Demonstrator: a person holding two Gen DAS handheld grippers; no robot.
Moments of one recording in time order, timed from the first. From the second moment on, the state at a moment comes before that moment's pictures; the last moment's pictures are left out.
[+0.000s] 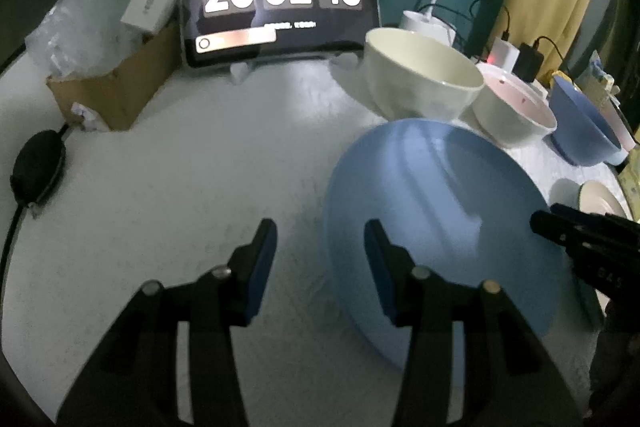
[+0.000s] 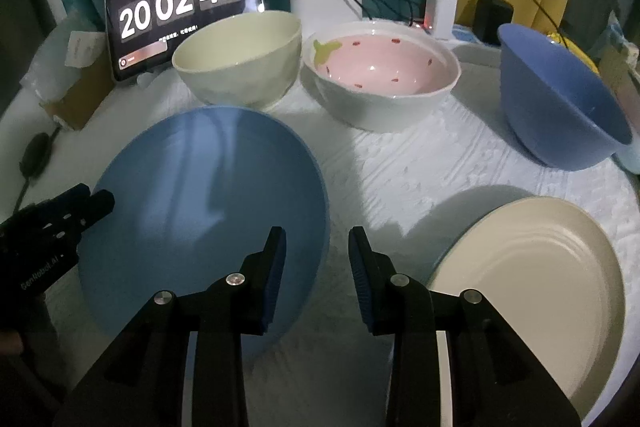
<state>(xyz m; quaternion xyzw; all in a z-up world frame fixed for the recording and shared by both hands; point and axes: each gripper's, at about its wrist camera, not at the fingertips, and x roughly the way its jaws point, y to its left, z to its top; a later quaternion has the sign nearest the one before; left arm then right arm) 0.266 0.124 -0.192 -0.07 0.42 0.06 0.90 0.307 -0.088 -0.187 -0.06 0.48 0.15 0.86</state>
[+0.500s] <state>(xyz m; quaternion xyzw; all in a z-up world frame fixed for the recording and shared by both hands) 0.273 0.118 -0.205 -0.06 0.43 0.04 0.90 0.309 -0.082 -0.196 -0.06 0.48 0.17 0.86</state>
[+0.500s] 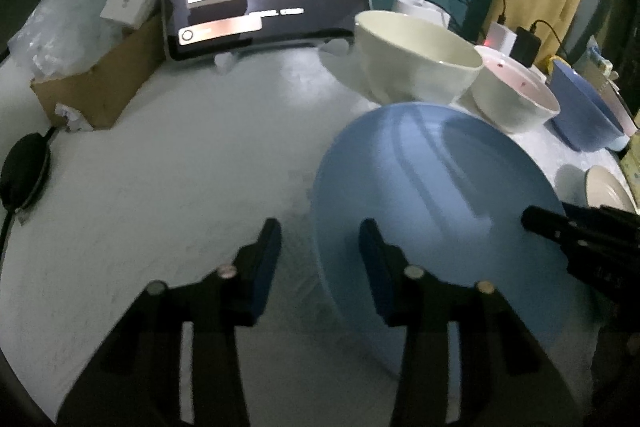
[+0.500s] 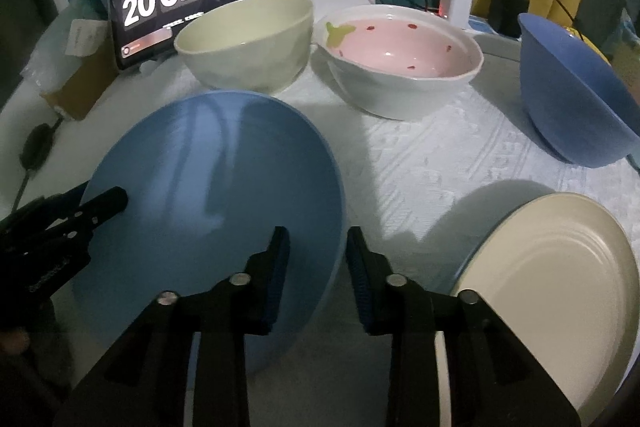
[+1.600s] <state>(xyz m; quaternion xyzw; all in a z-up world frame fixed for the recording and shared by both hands) 0.237 0.093 -0.167 -0.05 0.39 0.01 0.92 0.273 -0.109 -0.160 -0.05 0.44 0.16 0.88</state>
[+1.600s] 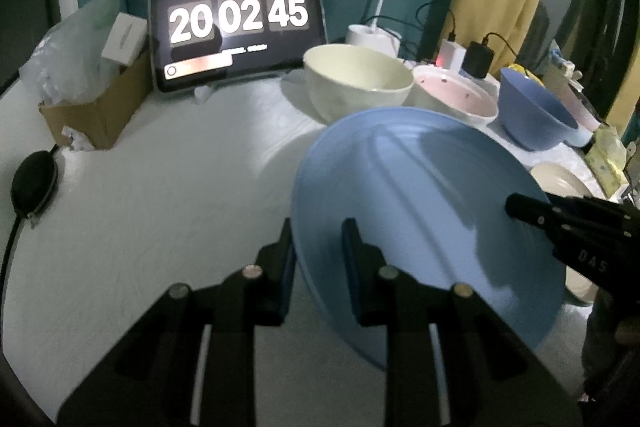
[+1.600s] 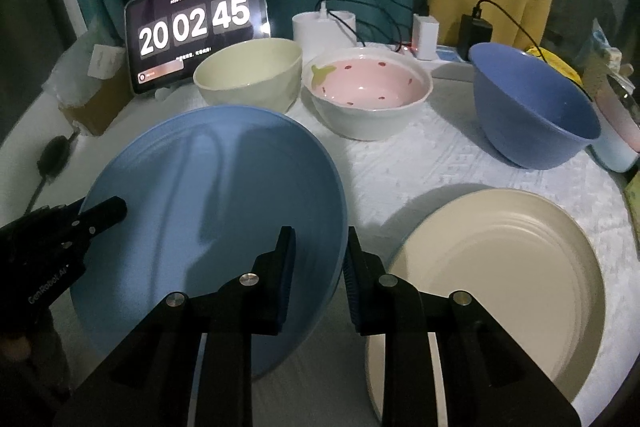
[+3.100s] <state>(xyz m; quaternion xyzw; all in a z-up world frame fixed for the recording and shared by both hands) 0.221 -0.060 -0.146 0.02 0.40 -0.08 0.91 0.231 -0.266 -0.144 0.03 0.41 0.08 0.91</state>
